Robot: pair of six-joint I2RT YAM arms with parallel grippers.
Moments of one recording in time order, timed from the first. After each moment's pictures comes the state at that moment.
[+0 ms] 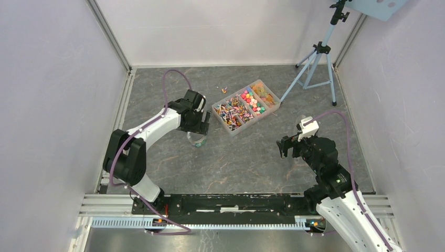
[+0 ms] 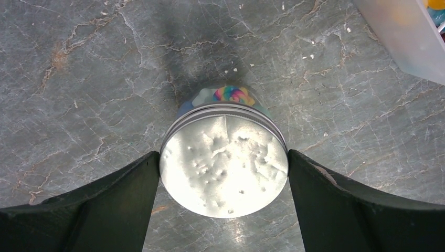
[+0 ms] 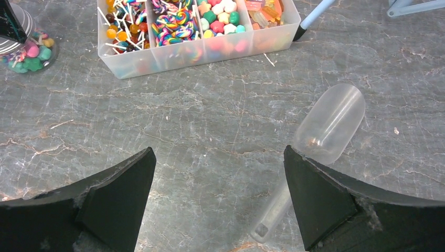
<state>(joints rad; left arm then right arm) -0.46 1.61 1.12 -0.65 -0.07 -0.21 0.43 0.42 0.47 -0.38 0.04 0.02</state>
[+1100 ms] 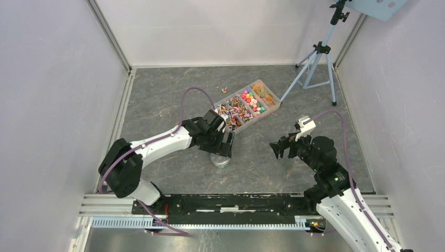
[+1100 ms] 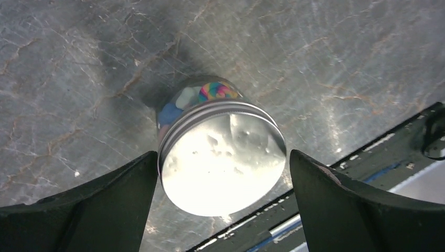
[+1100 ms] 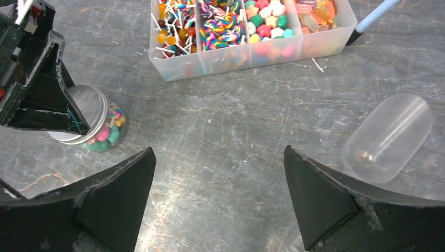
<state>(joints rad) -0.77 1.52 0.99 -0.56 0.12 -0.42 0.43 0.44 0.46 -0.33 -0.10 0.10</state>
